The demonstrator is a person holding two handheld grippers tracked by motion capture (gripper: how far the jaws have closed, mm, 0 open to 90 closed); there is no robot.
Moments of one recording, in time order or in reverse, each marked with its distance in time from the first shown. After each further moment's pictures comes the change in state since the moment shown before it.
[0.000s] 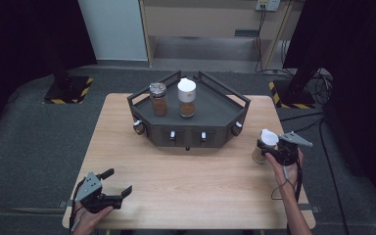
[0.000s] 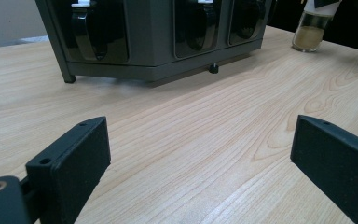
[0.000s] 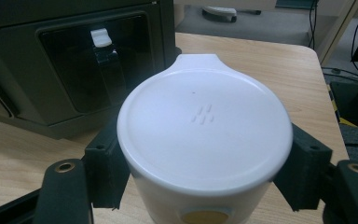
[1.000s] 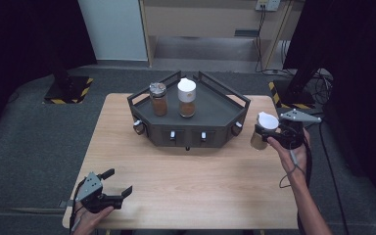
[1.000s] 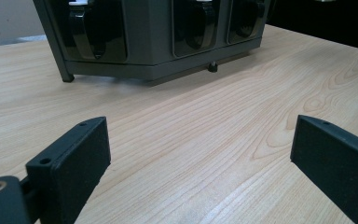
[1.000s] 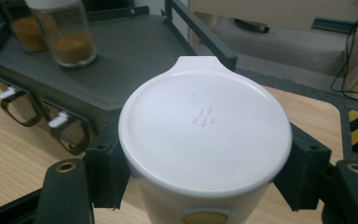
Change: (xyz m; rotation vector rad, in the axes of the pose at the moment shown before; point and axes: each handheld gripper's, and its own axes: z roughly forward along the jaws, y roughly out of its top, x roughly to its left) left arm 0.000 0.000 0.001 0.004 -0.004 0.002; right arm 0.016 0.113 -0.040 0.034 0.130 -0.089
